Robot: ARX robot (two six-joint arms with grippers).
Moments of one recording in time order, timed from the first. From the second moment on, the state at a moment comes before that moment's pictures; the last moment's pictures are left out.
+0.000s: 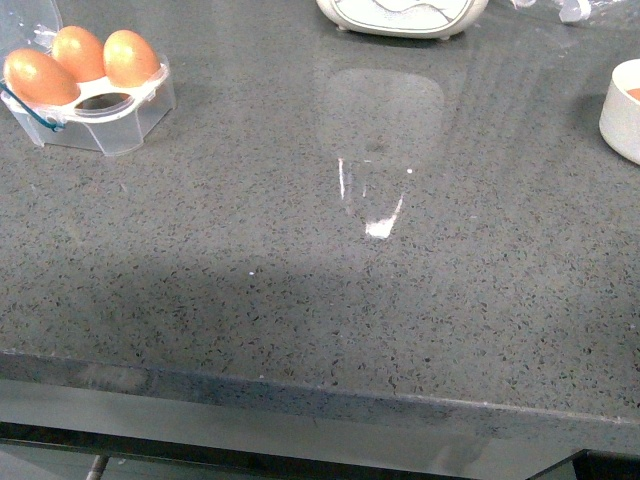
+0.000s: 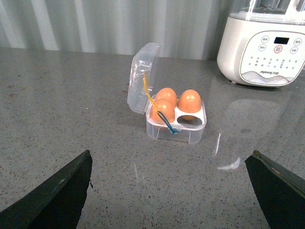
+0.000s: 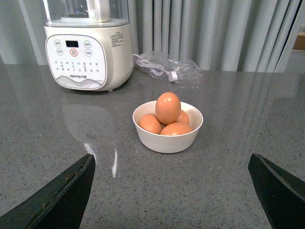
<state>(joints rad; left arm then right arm) 0.00 0.00 0.03 0.00 0.00 0.00 0.00 0.00 0.01 0.00 0.00 -0.01</state>
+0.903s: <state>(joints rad) 0.00 0.00 0.03 0.00 0.00 0.00 0.00 0.00 0.01 0.00 0.00 -0.01</state>
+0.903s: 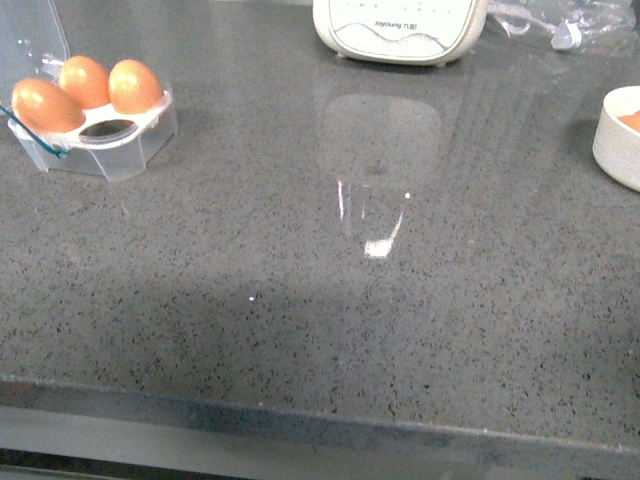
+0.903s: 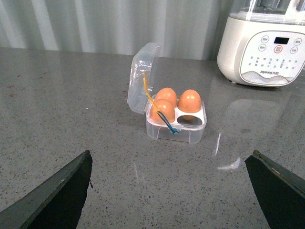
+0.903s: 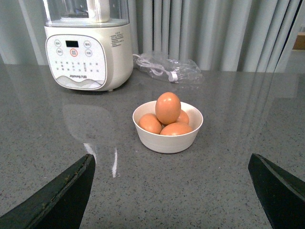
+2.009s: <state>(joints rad) 0.00 0.00 0.03 0.00 0.00 0.00 0.05 0.35 0.06 0.22 0.14 0.04</state>
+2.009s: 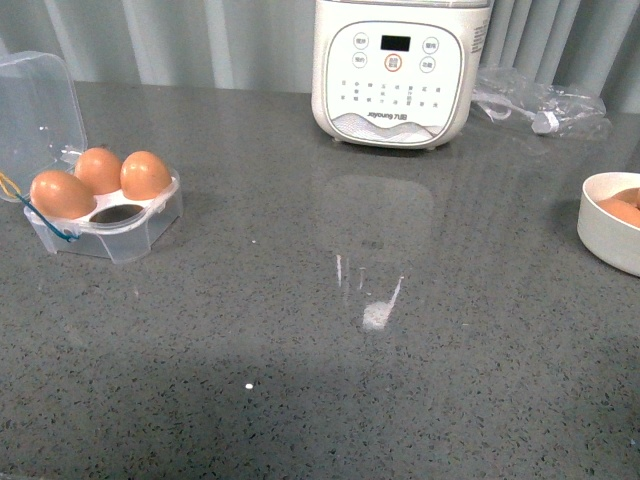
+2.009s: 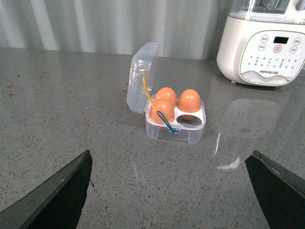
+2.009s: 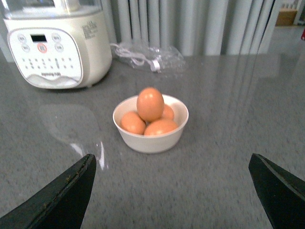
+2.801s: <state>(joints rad) 0.00 0.00 0.03 0.00 0.00 0.00 -0.14 1.44 0.74 0.40 -0.15 -0.09</state>
